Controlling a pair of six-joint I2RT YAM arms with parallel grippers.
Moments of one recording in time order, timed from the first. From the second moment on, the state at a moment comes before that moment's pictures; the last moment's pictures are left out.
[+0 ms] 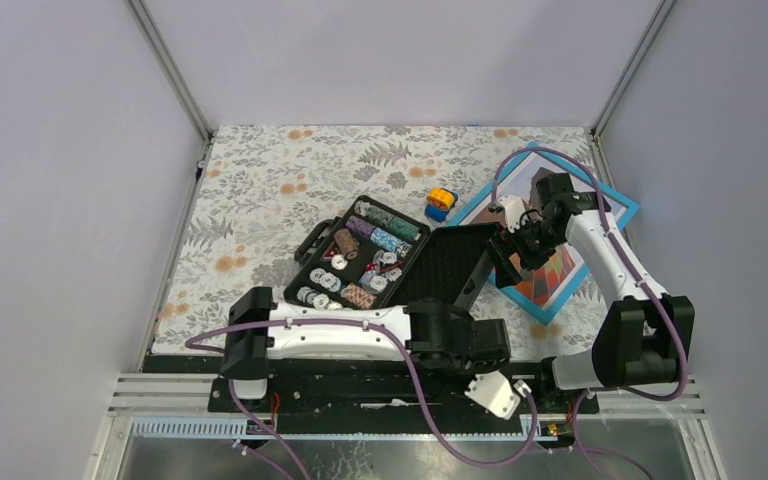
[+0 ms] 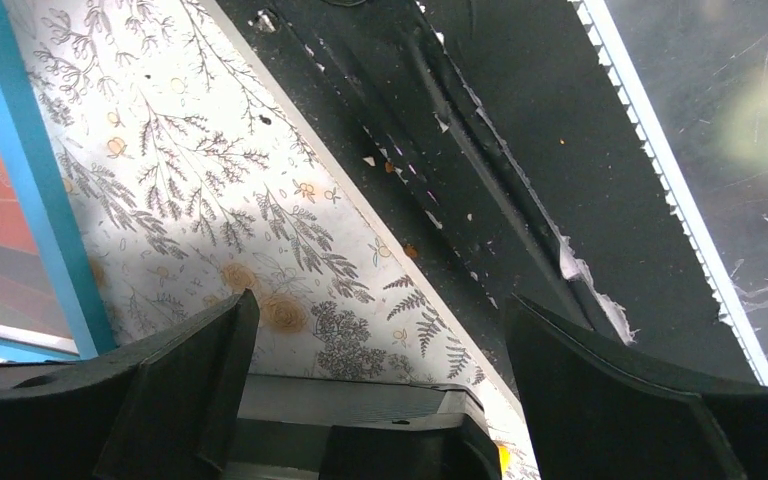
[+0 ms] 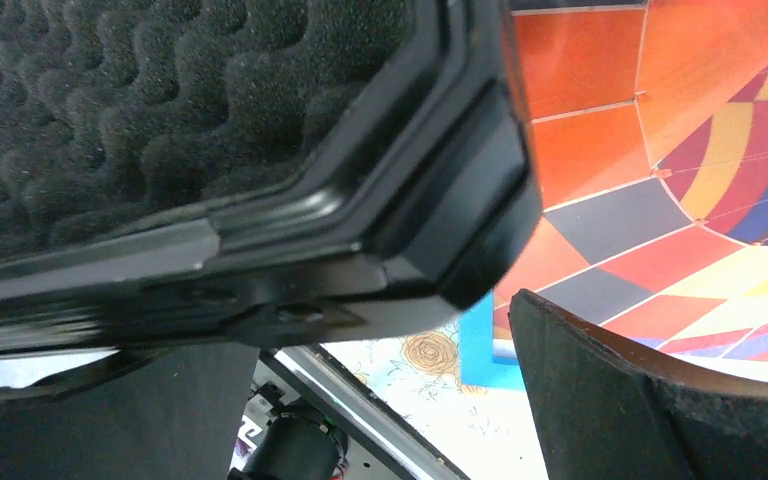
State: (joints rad) left arm -1.52 1.85 1.67 -1.03 0.09 0.68; right arm 0.07 1.40 1.10 -1.10 -0.46 -0.57
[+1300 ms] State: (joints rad) left arm -1.31 1.79 1.51 -0.88 0.10 0.69; right arm 0.24 1.61 1.19 -0.87 -0.38 -0.42
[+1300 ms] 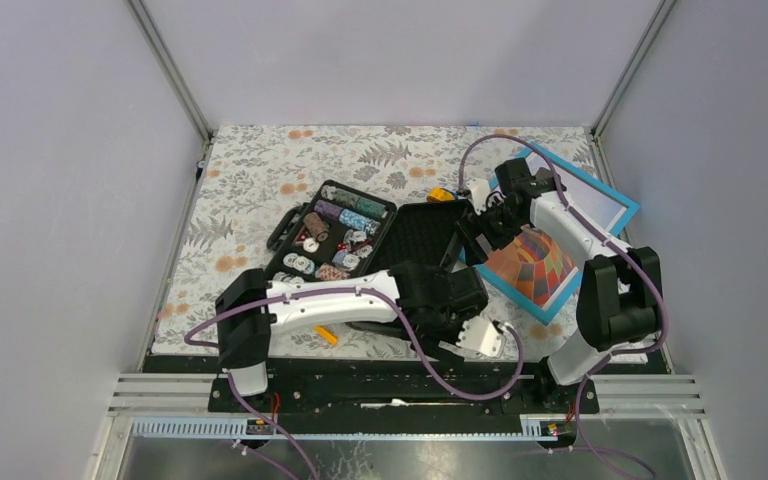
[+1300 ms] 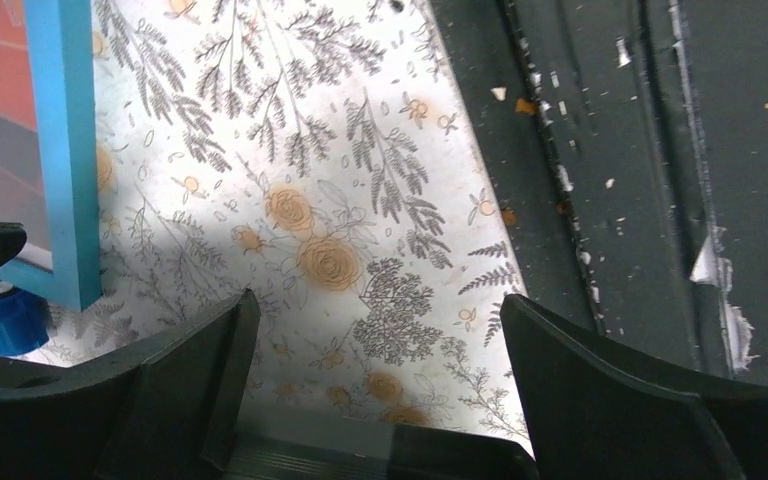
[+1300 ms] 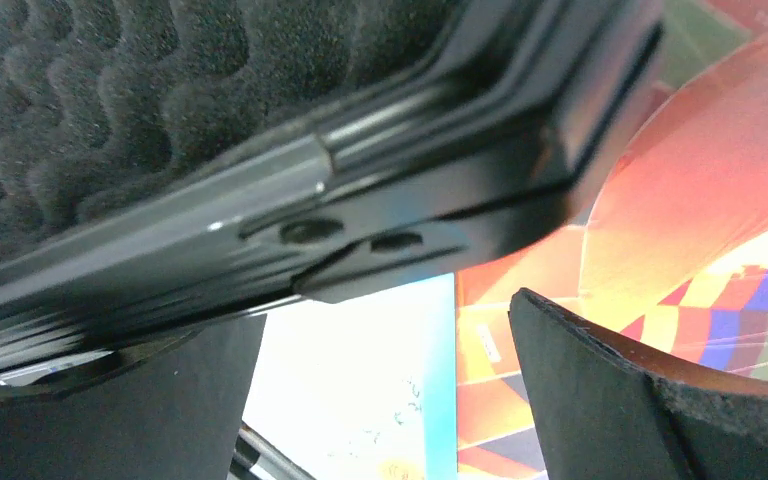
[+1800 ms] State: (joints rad) left arm -1.09 1.73 1.38 -0.78 0.02 0.80; right arm 0.36 1.92 1.55 -0.75 -0.33 -0.29
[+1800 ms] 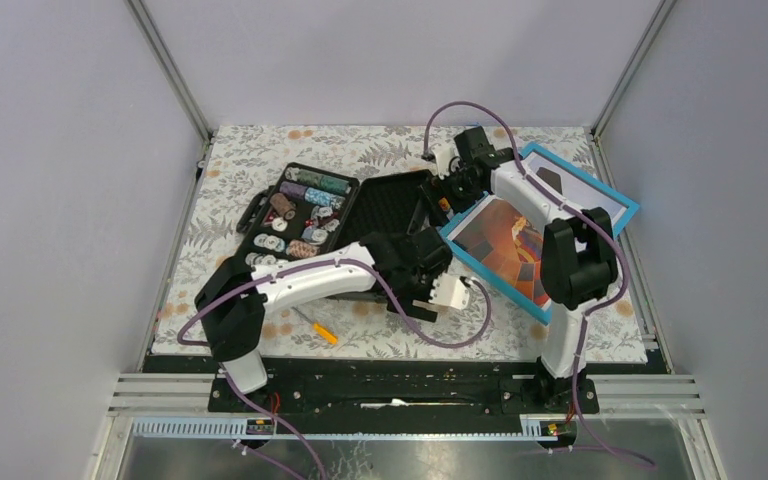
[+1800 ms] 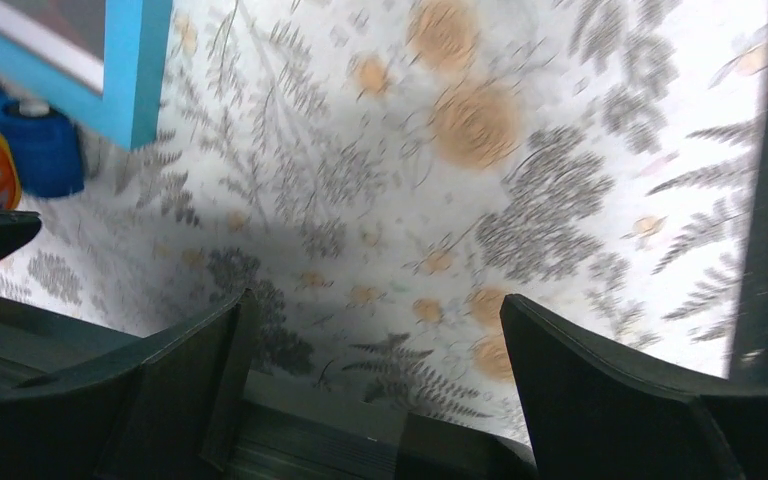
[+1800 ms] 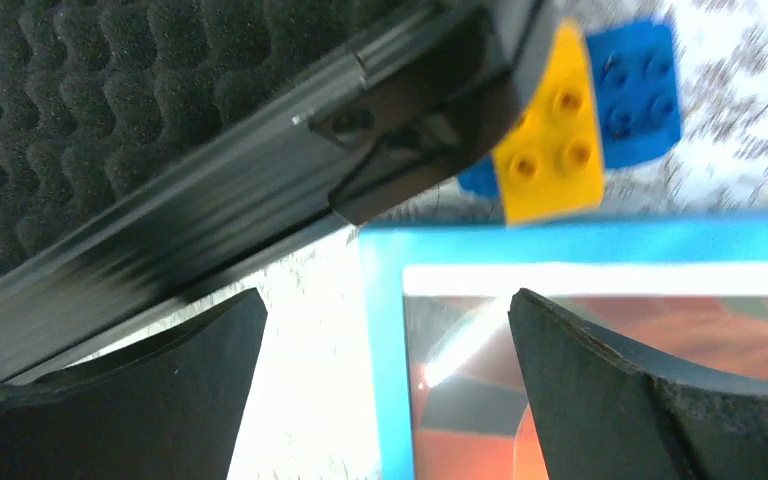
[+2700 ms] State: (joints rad) left arm -0.44 1.91 1.54 -0.63 -0.04 1.14; right arm 0.35 2.12 1.97 -0.77 -0.23 -0.20
